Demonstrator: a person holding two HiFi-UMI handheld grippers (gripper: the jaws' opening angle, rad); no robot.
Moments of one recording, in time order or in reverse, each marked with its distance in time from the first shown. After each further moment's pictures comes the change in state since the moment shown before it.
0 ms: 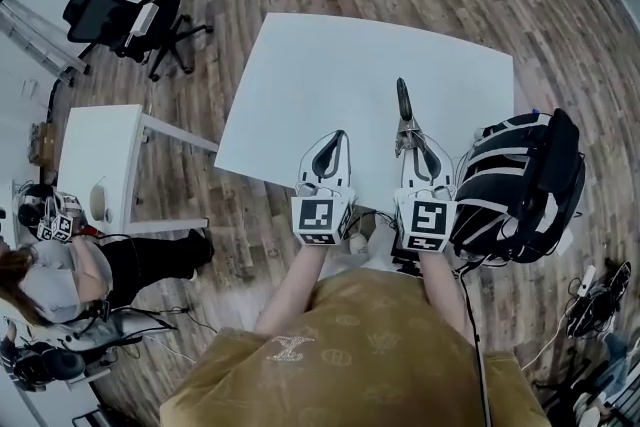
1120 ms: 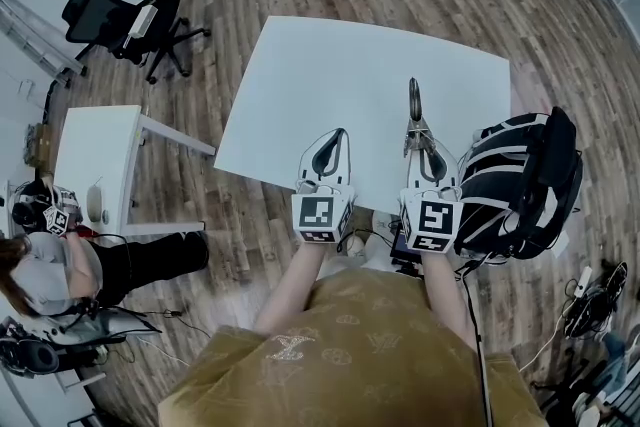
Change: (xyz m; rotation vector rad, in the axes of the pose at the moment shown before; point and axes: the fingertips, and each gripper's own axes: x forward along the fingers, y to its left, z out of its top) left arm -0.004 0.006 0.009 0.009 -0.022 -0.011; right arm -0.009 -0.004 0.007 0.024 -0.008 -0.034
